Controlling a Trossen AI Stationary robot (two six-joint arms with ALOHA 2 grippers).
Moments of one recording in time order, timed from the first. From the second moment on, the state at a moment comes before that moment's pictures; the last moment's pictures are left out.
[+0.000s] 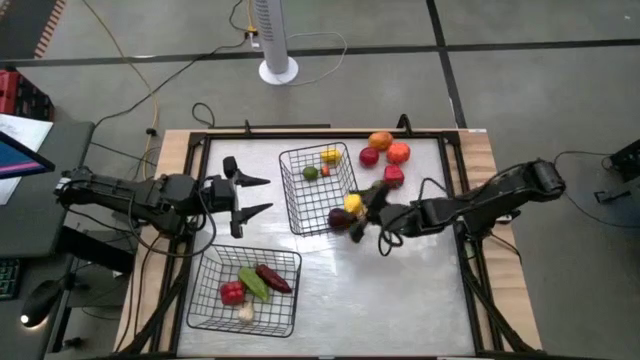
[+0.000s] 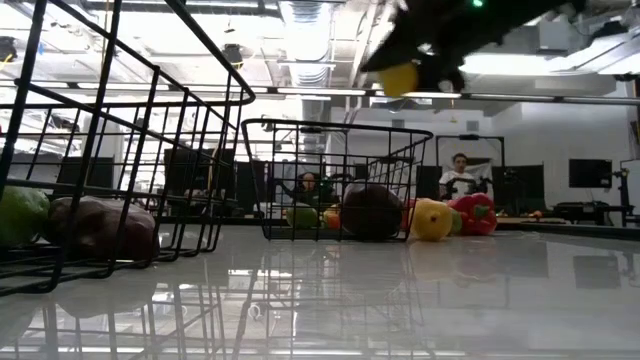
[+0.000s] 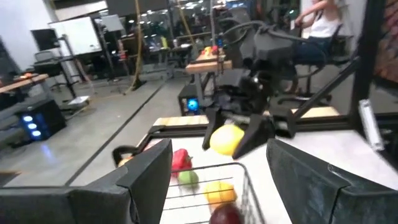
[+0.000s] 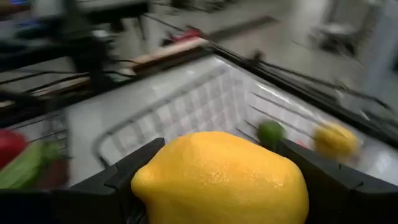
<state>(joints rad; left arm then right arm) -0.17 0.79 0.73 0.02 -0.35 0.11 0.22 1.38 0.79 0.21 0.70 0.35</state>
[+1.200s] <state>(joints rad) -0.17 0.79 0.73 0.00 -0.32 0.11 0.20 1.26 0.72 -0.48 0.84 0.72</state>
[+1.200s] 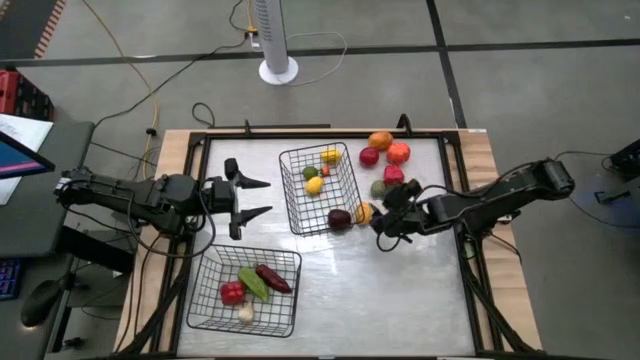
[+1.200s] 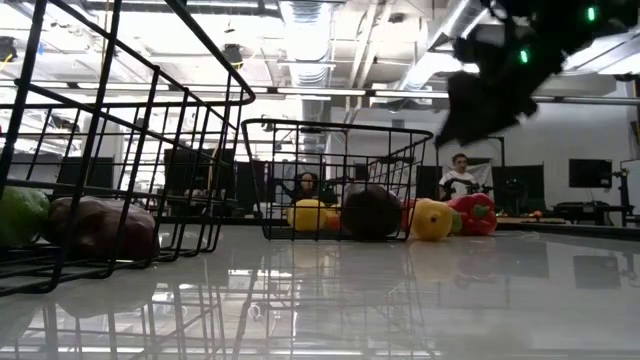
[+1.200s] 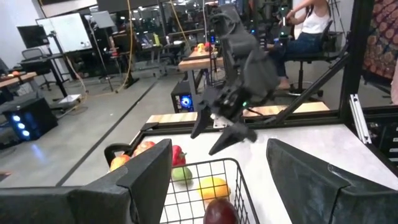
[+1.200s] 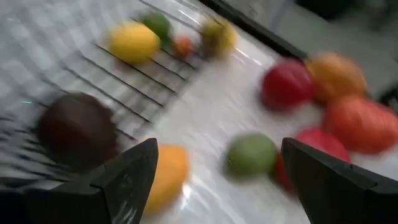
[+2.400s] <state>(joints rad) -0.17 0.79 0.73 -0.01 -0.35 0.11 -0.13 1.56 0.53 0.00 0.65 0.84</state>
